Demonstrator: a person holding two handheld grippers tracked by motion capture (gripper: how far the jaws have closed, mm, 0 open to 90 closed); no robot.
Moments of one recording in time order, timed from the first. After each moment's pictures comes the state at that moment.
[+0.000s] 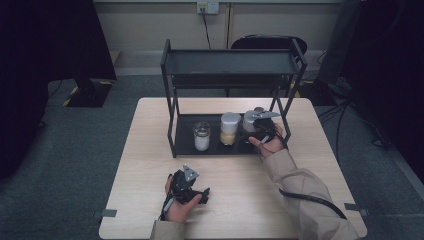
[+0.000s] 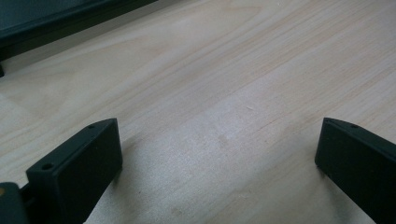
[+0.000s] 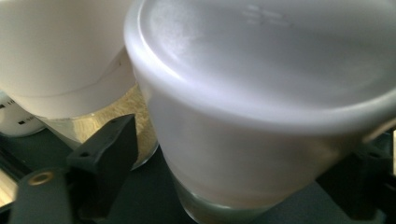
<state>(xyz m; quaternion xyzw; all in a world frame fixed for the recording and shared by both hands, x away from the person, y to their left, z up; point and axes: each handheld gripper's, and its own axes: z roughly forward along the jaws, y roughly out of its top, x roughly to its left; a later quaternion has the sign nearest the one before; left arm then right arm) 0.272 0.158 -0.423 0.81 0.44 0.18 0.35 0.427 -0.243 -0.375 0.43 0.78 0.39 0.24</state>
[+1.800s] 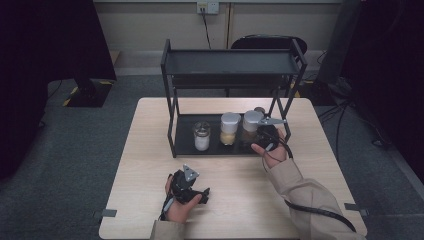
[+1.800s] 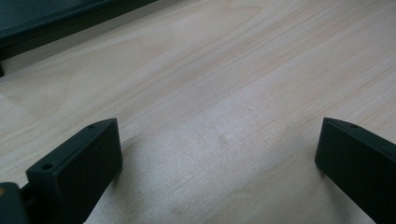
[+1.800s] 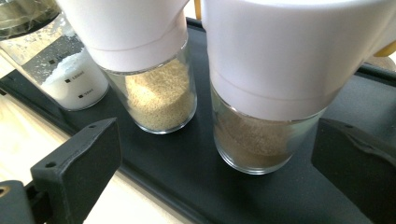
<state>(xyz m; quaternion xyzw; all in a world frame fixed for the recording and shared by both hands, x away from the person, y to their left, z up) 0.272 0.158 -0.422 0.81 0.44 0.18 0.35 0.400 -0.257 -0.370 0.44 0.78 0.41 0.19</state>
